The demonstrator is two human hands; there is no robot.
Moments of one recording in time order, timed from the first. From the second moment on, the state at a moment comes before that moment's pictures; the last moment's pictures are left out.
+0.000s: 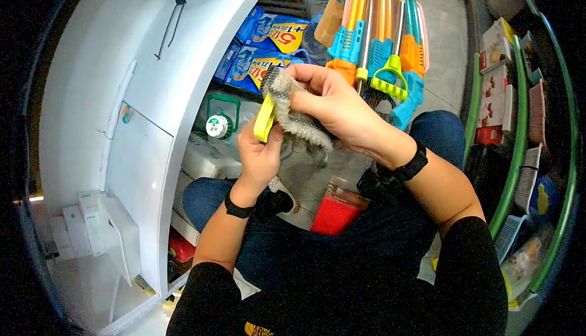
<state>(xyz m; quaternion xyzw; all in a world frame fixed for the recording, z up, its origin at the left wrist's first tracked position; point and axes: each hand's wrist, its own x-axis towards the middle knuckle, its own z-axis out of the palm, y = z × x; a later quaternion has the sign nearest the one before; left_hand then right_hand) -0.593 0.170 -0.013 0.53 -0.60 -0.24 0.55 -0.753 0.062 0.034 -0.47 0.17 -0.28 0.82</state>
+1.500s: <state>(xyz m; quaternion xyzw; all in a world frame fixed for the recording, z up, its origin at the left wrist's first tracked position) -0.589 0.169 -0.033 0.56 -0.52 -0.22 0.60 -0.749 0.068 0.030 -0.45 0.18 -0.27 0.83</state>
